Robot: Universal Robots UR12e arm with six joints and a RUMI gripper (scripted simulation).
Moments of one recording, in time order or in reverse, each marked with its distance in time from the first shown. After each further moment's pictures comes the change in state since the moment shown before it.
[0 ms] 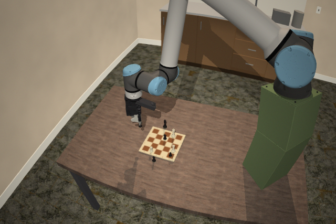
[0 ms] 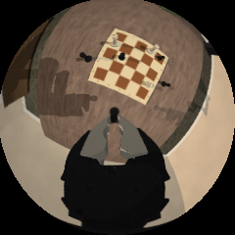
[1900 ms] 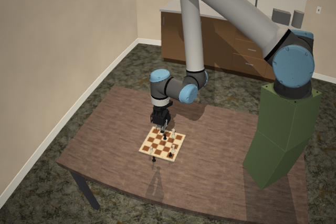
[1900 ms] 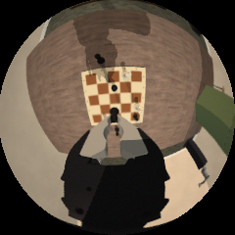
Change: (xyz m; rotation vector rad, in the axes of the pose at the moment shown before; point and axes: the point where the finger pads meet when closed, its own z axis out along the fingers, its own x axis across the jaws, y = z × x) arm 0.064 -0.123 -0.008 0.001 0.000 -1.097
